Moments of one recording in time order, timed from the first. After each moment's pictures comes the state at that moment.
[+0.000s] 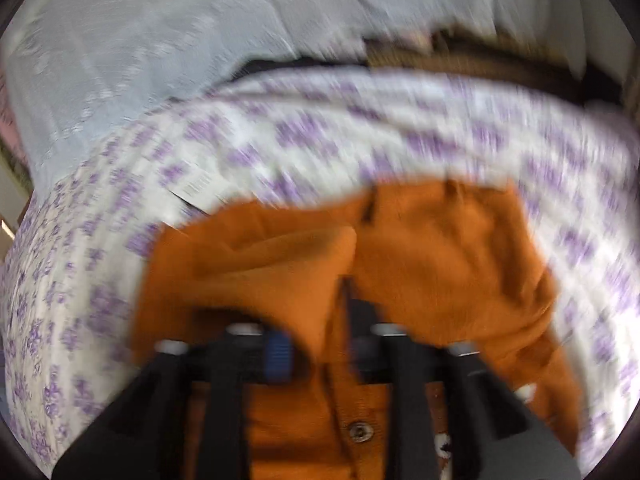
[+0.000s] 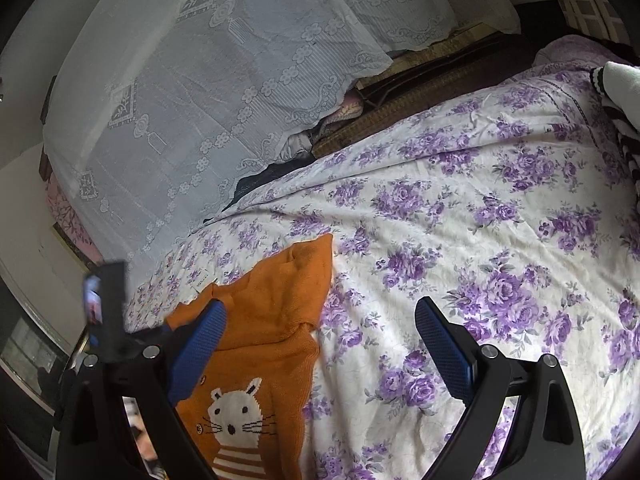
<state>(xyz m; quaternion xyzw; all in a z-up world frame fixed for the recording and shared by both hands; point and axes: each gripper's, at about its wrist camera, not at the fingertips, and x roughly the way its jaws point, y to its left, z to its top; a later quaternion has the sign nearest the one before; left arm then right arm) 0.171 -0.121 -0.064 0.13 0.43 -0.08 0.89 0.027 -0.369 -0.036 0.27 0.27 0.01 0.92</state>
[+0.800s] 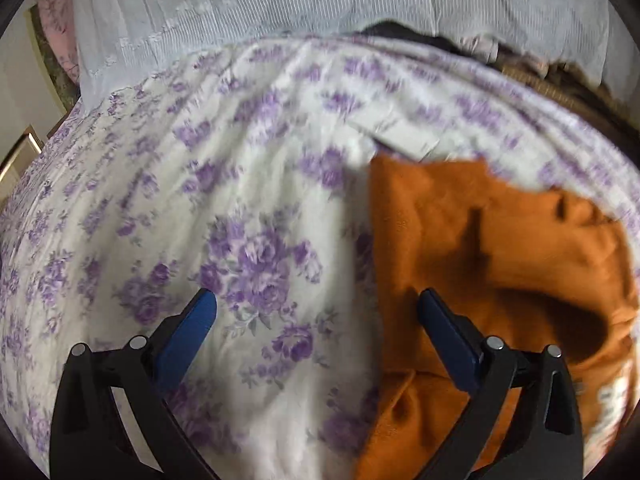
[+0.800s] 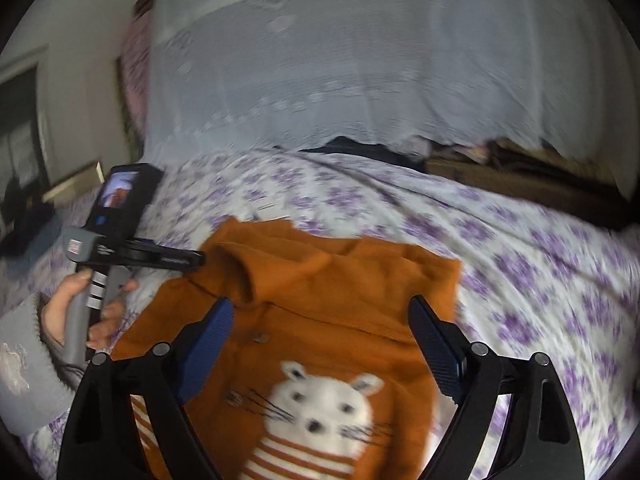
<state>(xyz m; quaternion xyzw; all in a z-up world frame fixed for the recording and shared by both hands) 0.207 0.055 -0.087 0.03 0.46 0.02 0.89 0.054 -0.185 -0.008 -0.06 0.29 0.11 0.95</state>
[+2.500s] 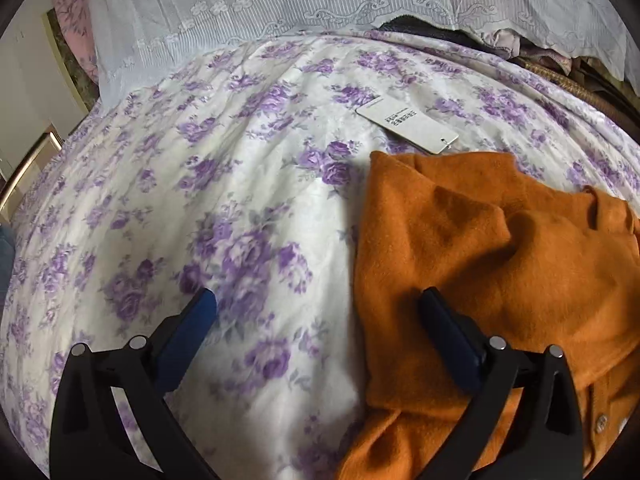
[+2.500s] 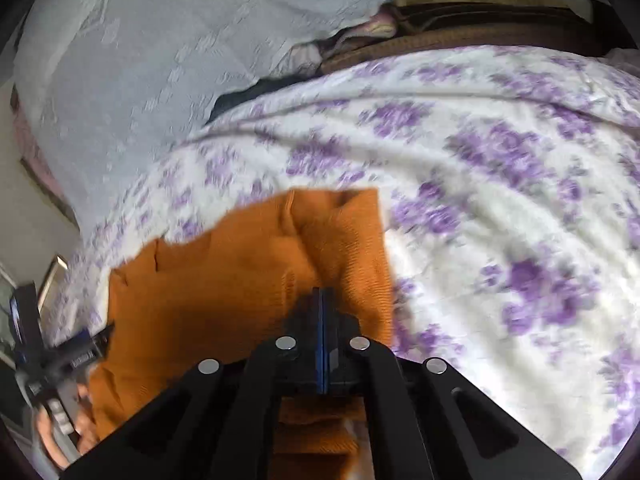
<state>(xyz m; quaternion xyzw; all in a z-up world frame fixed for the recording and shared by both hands) 0.210 0.041 -0.093 0.04 0.44 0.07 0.89 0.158 -0.314 -0.079 0.19 0.40 0.01 0.90</state>
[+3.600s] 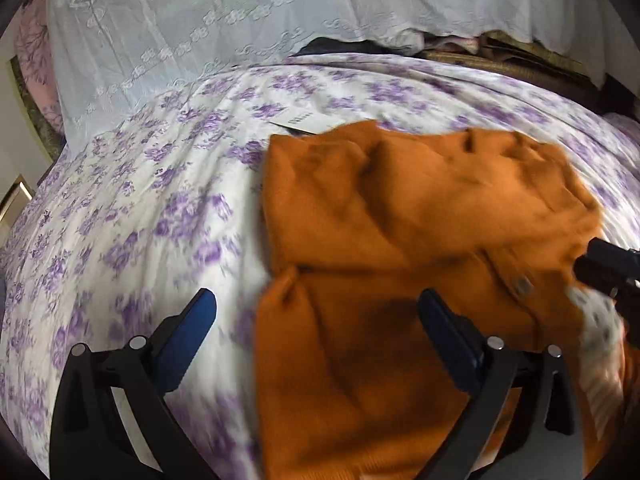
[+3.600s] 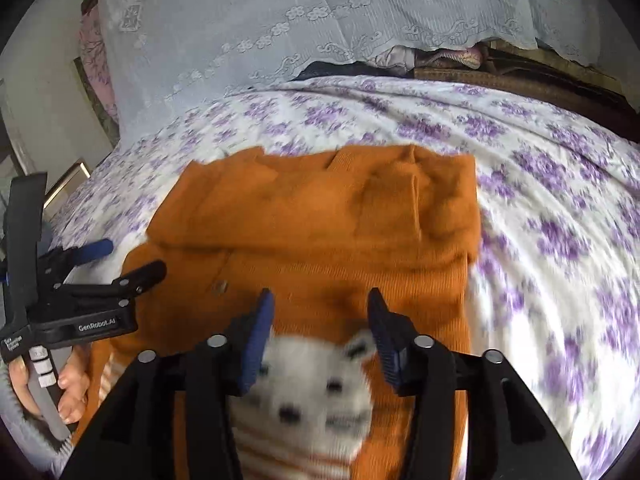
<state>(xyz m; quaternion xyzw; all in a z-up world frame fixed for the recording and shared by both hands) 0.117 0.001 -0.082 0.10 0.40 -0.04 0.91 0.080 -0.237 -0.077 0.04 0.41 0.10 0.91</state>
